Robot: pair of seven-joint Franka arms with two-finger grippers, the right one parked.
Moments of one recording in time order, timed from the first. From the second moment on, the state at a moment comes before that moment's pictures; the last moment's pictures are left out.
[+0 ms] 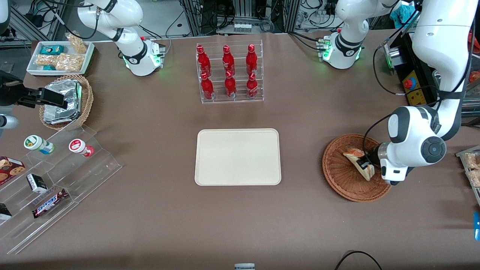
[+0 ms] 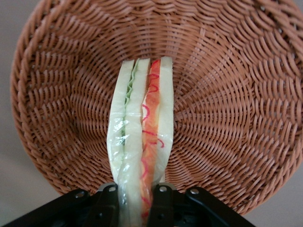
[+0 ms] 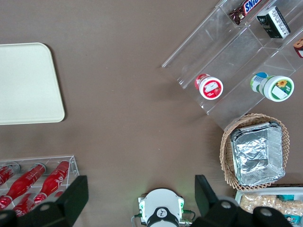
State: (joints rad) arm 0.19 0.47 -0.25 -1.86 0.02 2.09 -0.72
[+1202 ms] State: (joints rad) arm 0.19 0.15 -0.22 -1.41 0.02 1.26 -0.41
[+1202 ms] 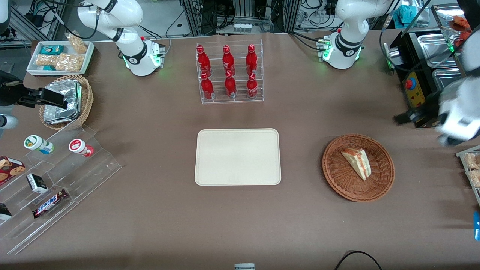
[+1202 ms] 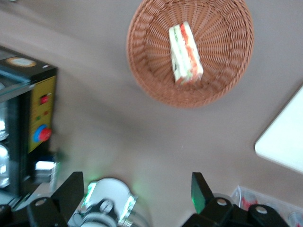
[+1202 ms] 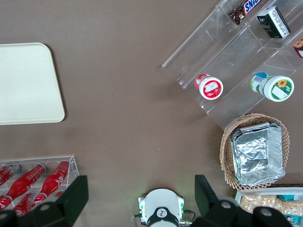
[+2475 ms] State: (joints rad) arm 0.17 0.07 -0.27 -1.49 0.02 1.48 -0.33
